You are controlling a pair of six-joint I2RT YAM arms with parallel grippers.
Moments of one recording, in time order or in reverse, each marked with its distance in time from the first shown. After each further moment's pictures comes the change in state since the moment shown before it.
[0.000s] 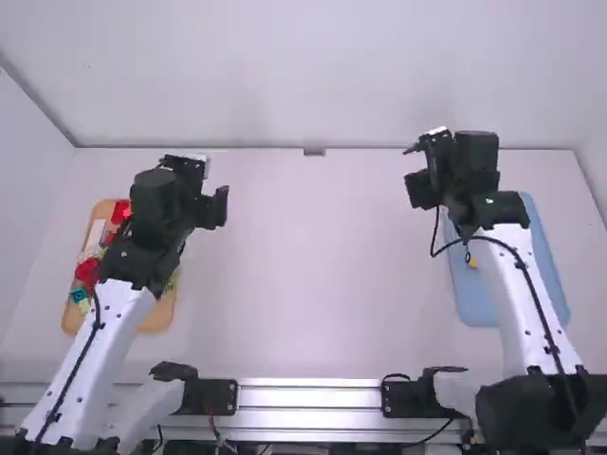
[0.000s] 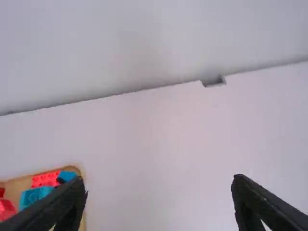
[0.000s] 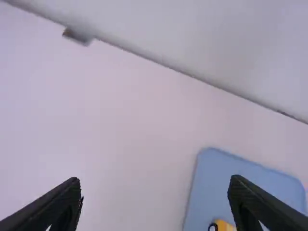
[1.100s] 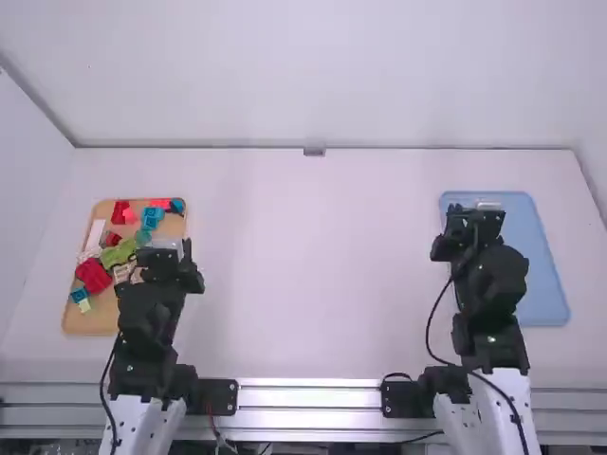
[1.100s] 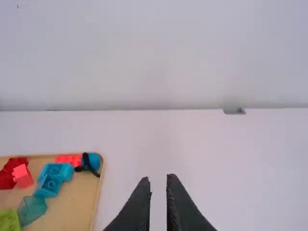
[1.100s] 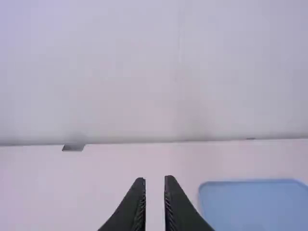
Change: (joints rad) left arm 0.088 -0.718 -0.708 0.294 0.003 -0.048; right arm -0.049 -0.724 -0.711 0.536 0.012 0.322
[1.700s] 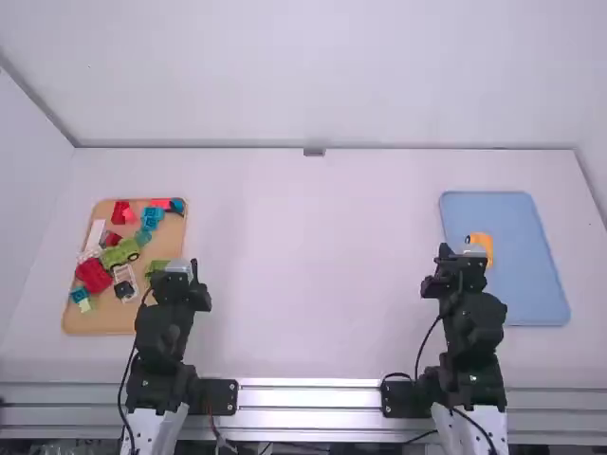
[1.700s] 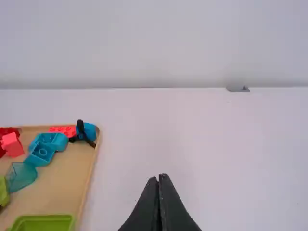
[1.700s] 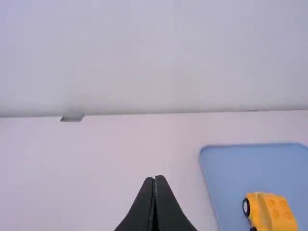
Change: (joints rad) left arm 0.000 -0.249 -0.250 -0.001 0.000 0.000; right arm 0.000 -0.338 -0.339 0.000 0.002 0.000
